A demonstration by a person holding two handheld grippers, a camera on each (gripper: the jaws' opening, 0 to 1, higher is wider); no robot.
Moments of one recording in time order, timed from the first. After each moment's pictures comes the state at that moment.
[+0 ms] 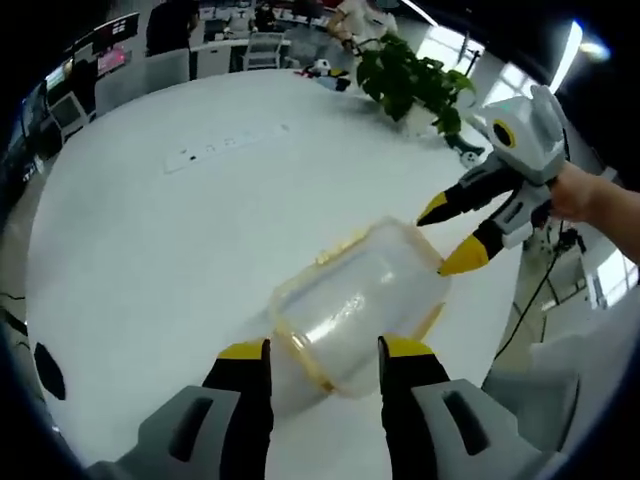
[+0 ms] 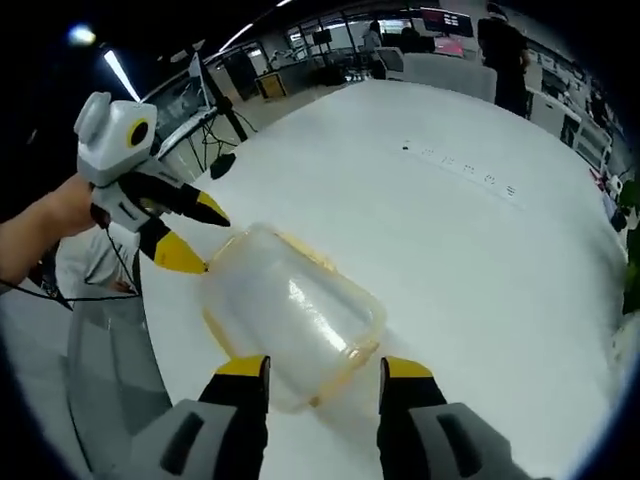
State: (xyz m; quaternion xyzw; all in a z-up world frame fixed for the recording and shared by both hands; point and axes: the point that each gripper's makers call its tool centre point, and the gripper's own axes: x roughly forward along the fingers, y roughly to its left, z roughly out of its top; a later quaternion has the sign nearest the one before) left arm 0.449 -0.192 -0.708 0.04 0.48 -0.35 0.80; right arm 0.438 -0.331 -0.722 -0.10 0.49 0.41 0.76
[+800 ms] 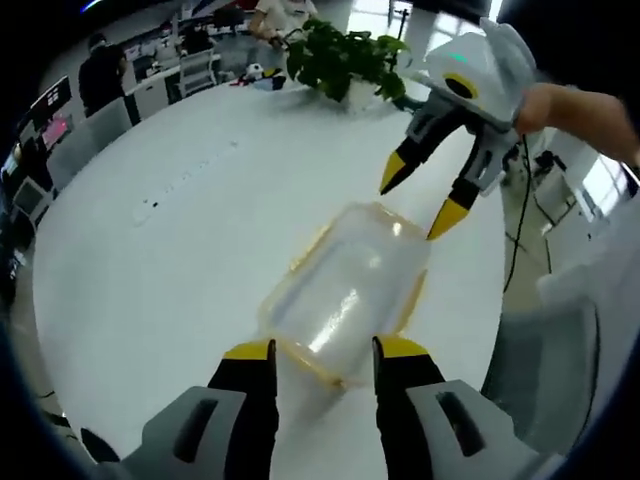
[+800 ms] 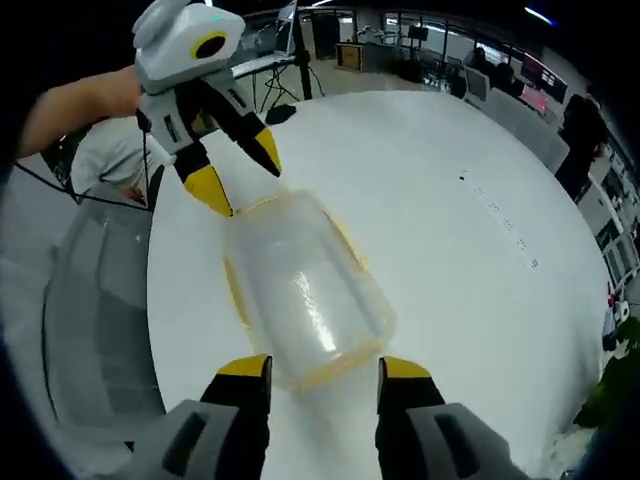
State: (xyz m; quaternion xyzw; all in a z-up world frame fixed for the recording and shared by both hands) left arm 0.443 -0.201 -0.702 0.17 0.43 -0.44 0.77; right arm 0.430 -0.331 -0.718 -0.26 0.45 0.49 0.70
